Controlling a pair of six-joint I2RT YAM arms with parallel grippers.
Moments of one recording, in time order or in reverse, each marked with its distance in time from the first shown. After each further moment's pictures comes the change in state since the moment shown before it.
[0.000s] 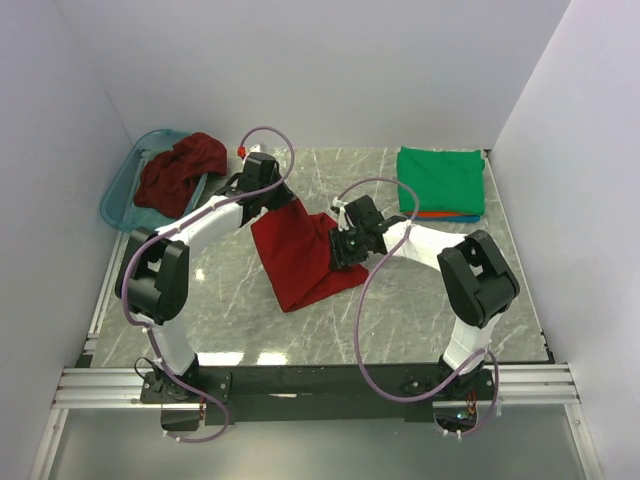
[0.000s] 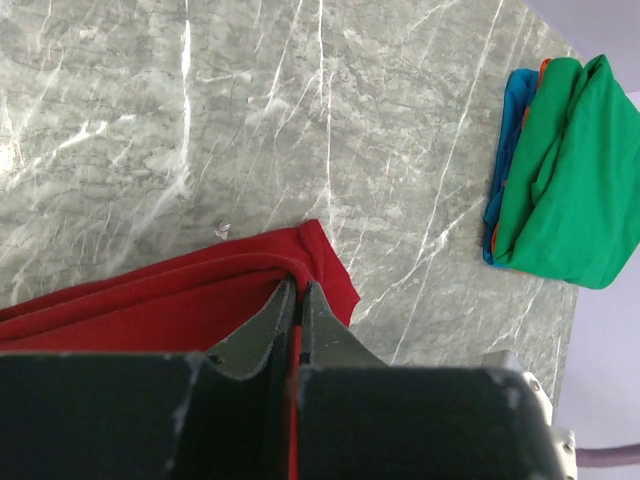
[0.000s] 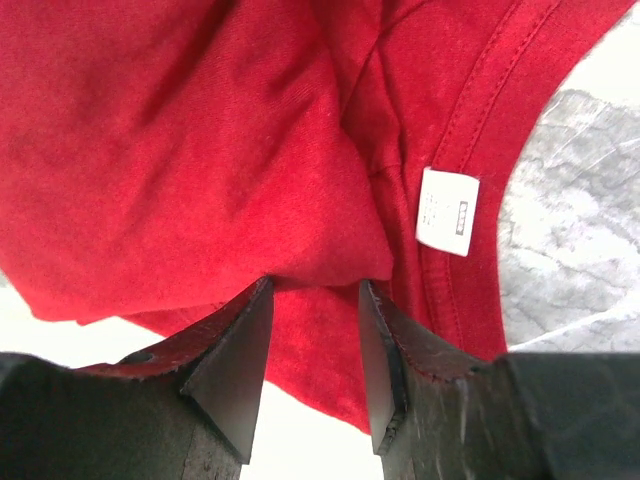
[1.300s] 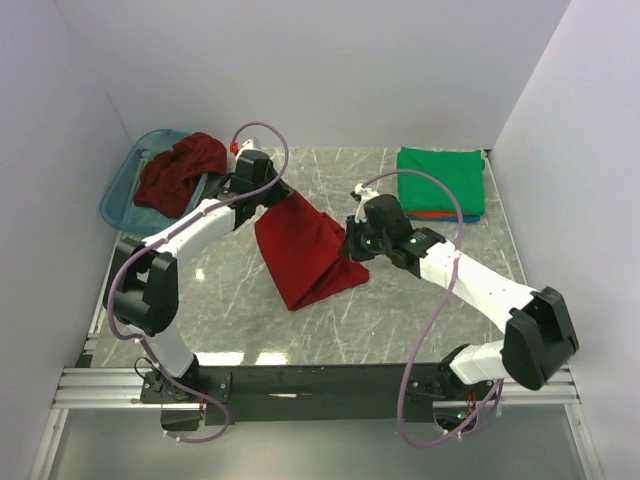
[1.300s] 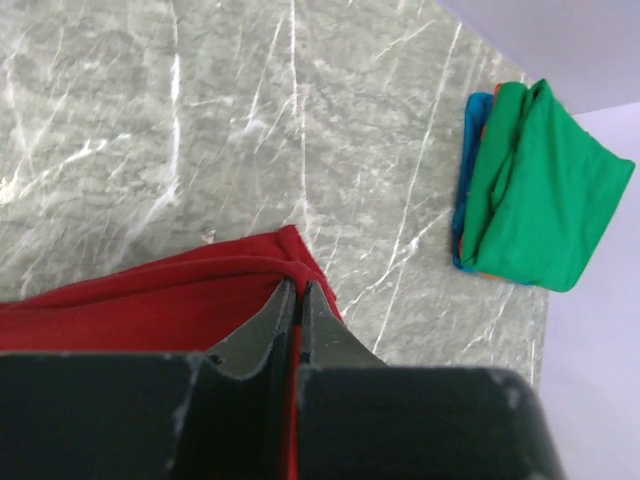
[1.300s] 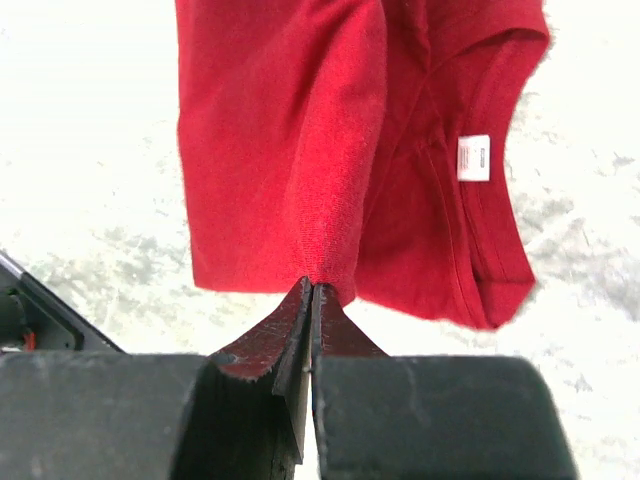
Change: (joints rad) left arm 0.000 -0.092 -0.039 0.015 -0.027 -0.003; right arm 0.065 -0.421 -0.105 -0.025 0.134 0.163
